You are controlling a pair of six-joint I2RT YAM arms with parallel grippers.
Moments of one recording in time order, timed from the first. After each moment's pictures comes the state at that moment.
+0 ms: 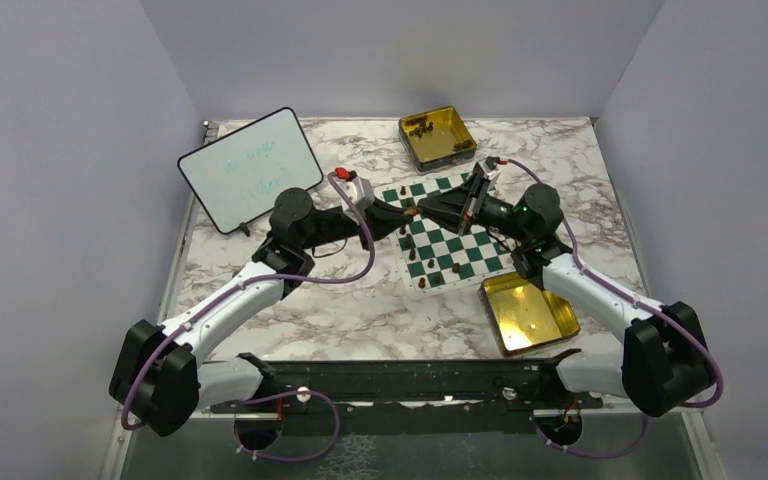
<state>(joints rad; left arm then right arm) -0.58 1.19 0.78 0.57 0.75 -0.06 0.43 1.27 0.71 0.72 -0.73 1.60</state>
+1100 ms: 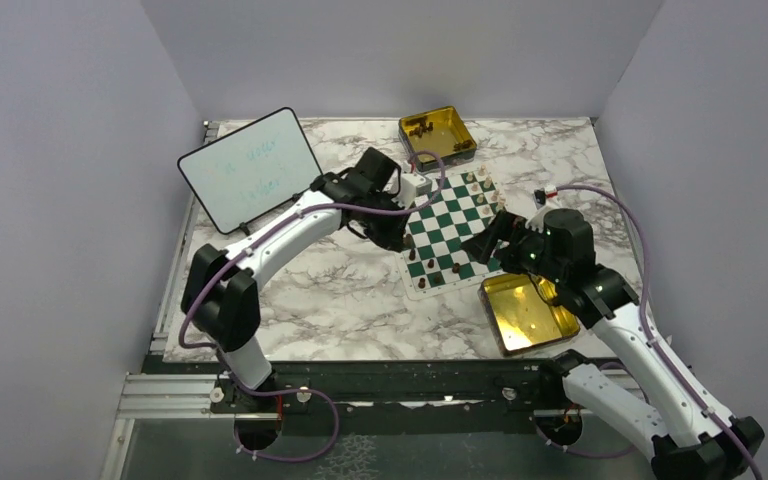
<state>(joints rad) -0.64 1.63 1.42 -0.74 0.43 0.06 0.42 0.82 0.78 -0.45 -0.15 0.66</state>
